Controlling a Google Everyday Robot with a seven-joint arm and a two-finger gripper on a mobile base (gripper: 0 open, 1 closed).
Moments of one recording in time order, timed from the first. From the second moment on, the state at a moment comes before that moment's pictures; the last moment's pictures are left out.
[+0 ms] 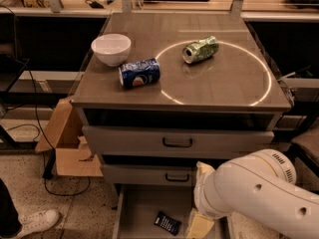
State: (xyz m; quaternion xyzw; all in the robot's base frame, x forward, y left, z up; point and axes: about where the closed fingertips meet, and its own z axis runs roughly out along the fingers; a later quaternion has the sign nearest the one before) arm 0.363 -0.095 0.646 -0.61 0.78 0.03 0.17
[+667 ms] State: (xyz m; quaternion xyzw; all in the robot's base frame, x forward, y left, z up) arm 0.351 -0.082 0.572 -0.59 0.79 0.04 0.14
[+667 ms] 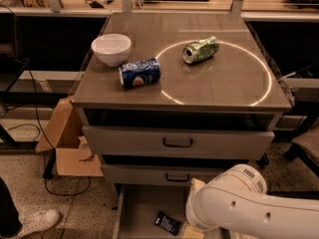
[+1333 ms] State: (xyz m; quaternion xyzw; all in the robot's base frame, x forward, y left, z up) arm 0.350 -0.081 0.565 -0.58 0.80 0.04 0.15
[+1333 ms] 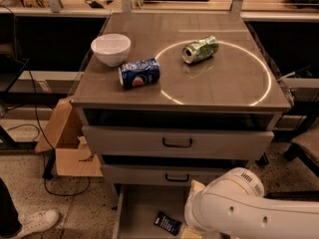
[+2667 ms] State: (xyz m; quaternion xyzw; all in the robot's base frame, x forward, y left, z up) arm 0.363 -0.082 0.474 -0.53 0.84 0.06 0.12
